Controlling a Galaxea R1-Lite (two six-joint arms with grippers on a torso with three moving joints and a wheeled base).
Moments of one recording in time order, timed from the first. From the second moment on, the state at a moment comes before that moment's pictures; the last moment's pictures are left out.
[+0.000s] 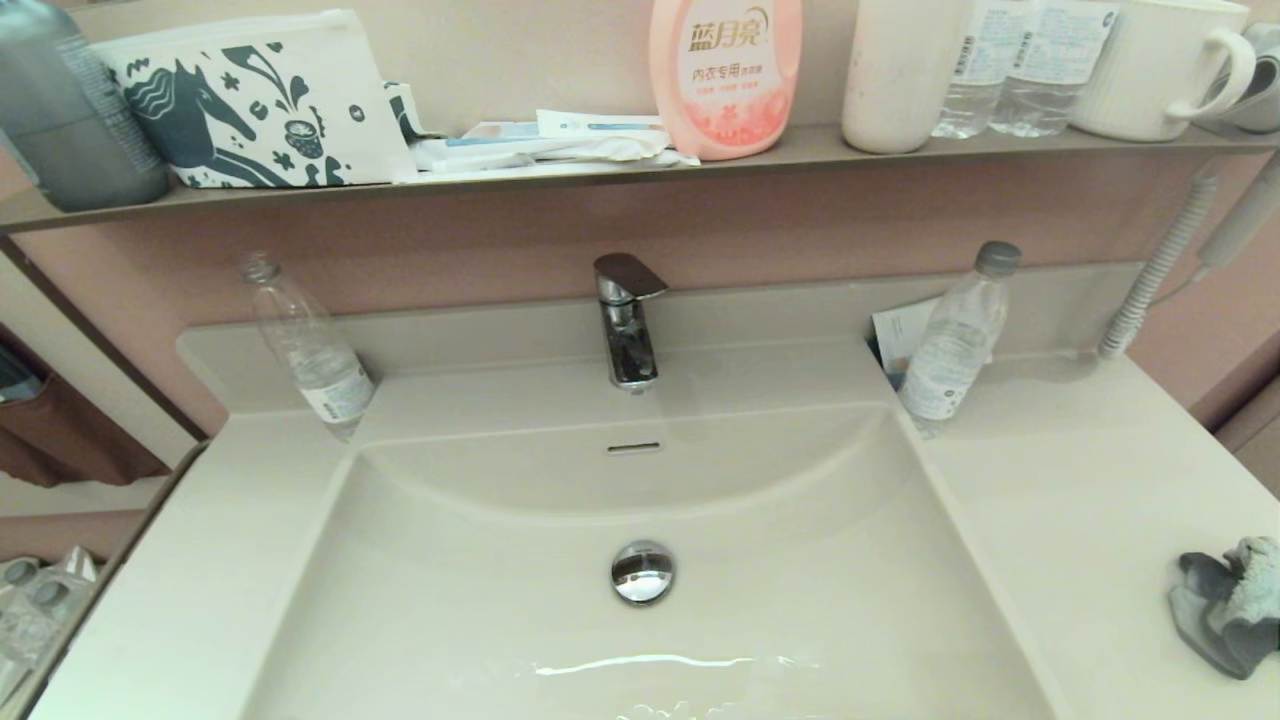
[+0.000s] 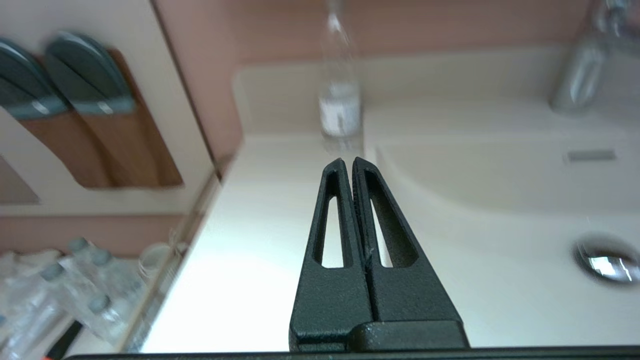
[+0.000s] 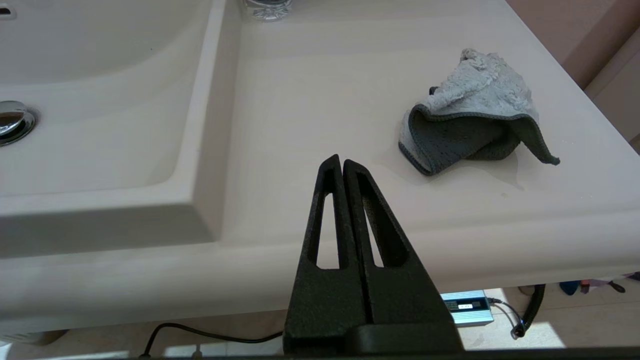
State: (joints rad) left arm 0.01 0.05 -0.12 -0.16 0.20 0.10; right arm 0.00 0.00 0.00 0.00 0.00 -0.01
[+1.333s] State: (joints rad) left arm 0.00 0.00 0.00 0.00 0.01 -0.01; right arm 0.00 0.00 0.00 0.00 0.00 -0.01
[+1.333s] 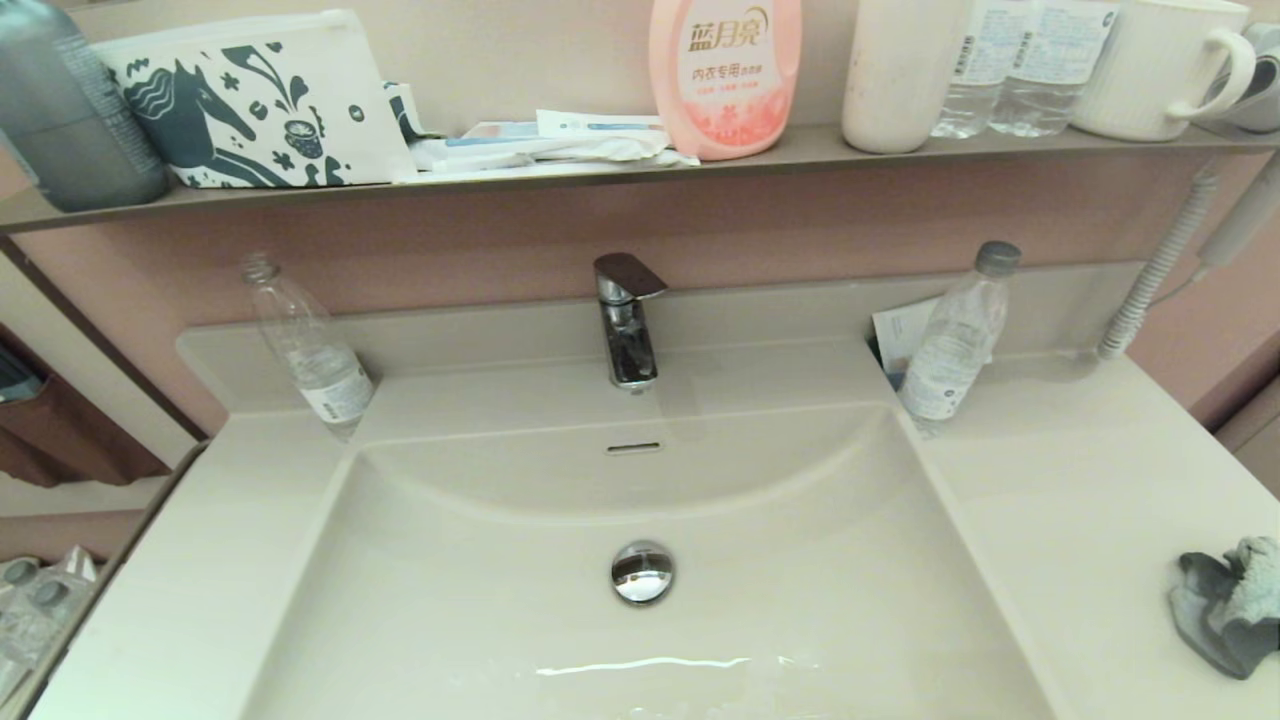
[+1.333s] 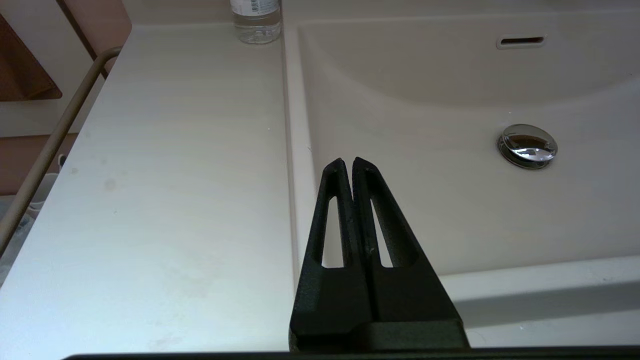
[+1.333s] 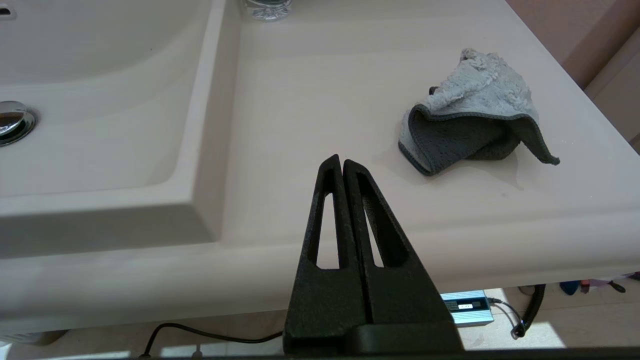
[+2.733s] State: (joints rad) left arm 0.00 0.00 0.00 0.00 0.01 -0.01; right arm 0.00 0.00 0.00 0.00 0.00 -0.01
